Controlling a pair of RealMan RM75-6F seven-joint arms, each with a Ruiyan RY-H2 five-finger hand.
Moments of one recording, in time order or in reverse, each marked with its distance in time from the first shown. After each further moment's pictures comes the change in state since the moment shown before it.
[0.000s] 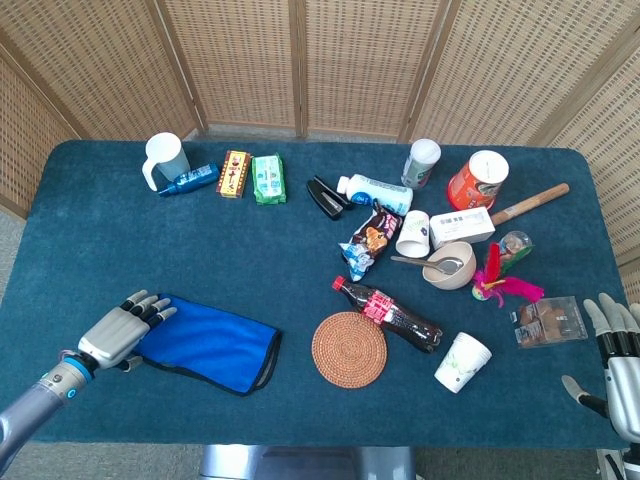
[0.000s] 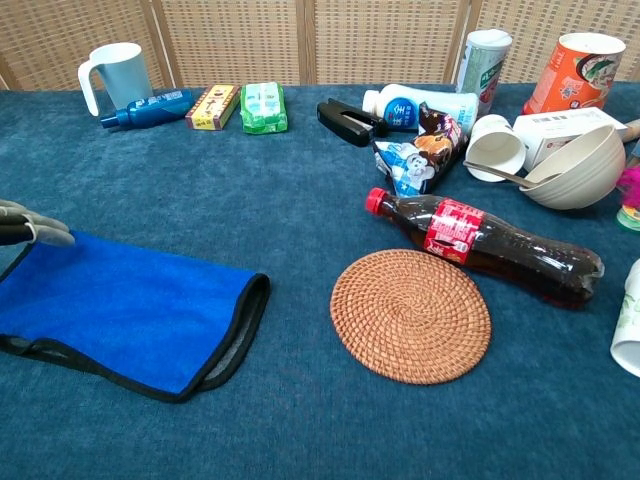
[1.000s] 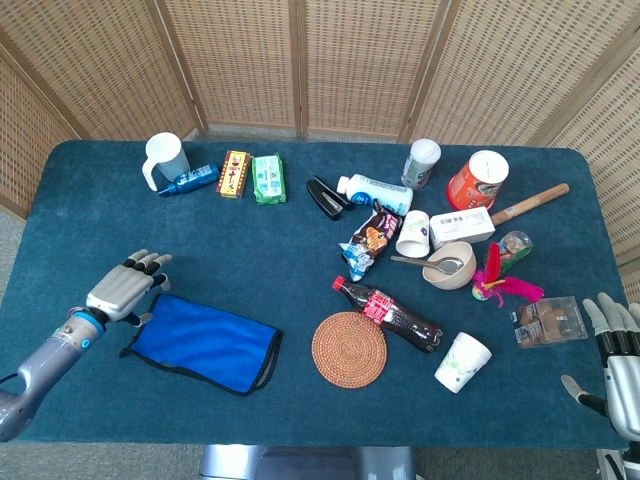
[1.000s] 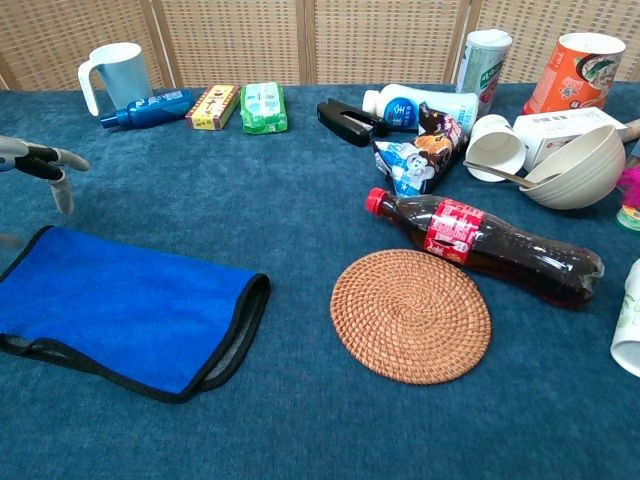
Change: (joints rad) left arm -0.127 -0.036 -0.142 0.086 -0.227 -0.170 -0.059; right arm 0.005 0.002 0.003 0.002 0.013 -0.011 0.007
